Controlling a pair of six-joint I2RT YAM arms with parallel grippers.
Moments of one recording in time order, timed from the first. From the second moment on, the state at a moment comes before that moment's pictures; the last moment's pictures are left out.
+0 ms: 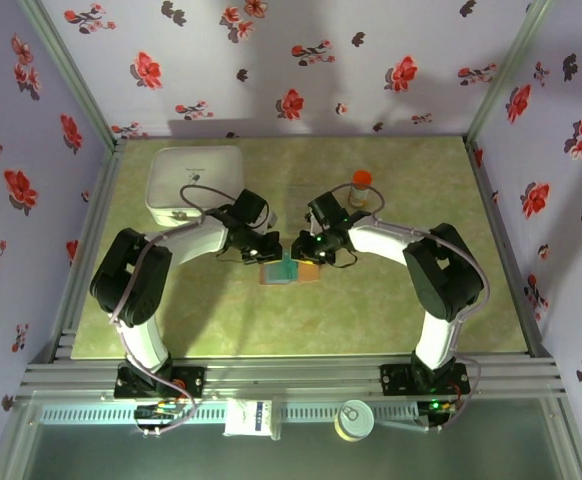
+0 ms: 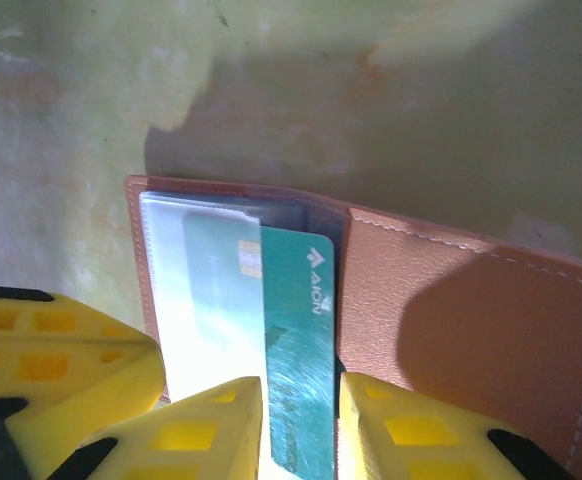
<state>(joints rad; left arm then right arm) -0.61 1.79 1.12 -0.47 0.42 -0.59 0.62 1.82 1.11 -0.39 -0.42 0.70</state>
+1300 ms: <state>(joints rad) -0.59 1.85 1.14 -0.53 0.36 -0.57 0.58 1.76 1.04 -0.28 -0.47 0.73</state>
